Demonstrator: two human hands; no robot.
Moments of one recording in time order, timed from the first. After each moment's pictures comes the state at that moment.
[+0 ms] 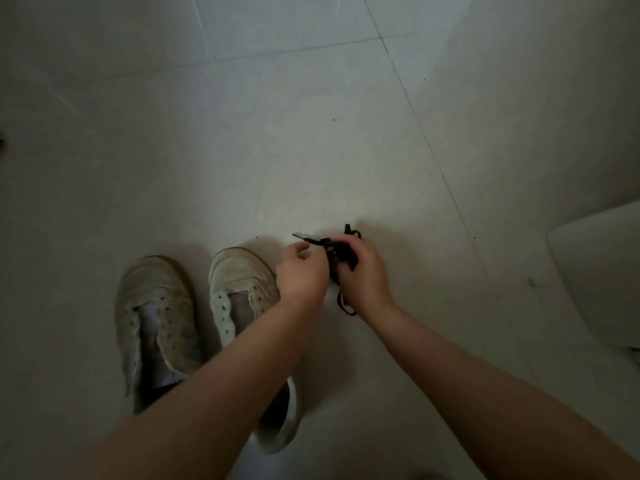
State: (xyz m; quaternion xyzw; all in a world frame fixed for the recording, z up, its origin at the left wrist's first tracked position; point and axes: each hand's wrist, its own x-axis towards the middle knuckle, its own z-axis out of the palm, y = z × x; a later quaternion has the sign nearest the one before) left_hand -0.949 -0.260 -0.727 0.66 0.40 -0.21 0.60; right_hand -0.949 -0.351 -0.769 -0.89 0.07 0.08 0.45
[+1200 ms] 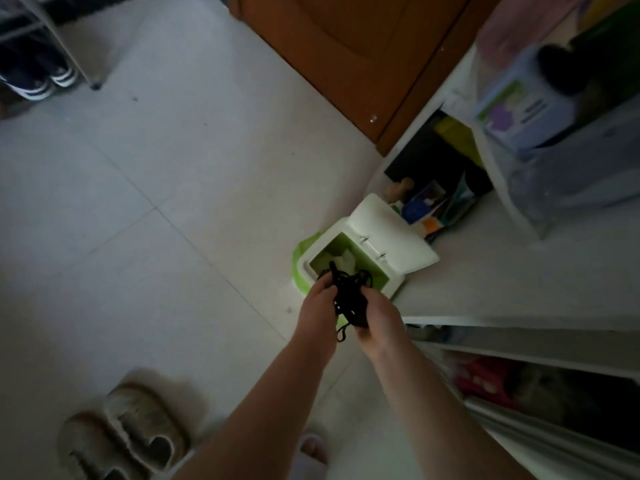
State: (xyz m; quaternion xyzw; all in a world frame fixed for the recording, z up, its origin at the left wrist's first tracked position) left_hand -0.932 -0.603 -0.272 0.49 0.28 -0.44 0.70; right_hand -0.966 -0.673 -0.264 -0.39 0.60 -0.02 0.70
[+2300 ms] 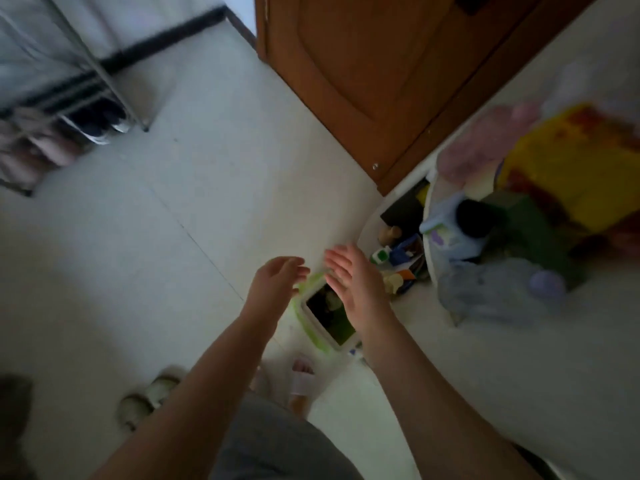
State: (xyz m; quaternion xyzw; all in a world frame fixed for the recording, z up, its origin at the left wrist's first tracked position) left_hand -0.790 -0.596 -0.055 0.67 0.19 -0.35 0.62; right_hand -0.829 -0.718 -0.046 -0.44 0.49 0.05 0.76
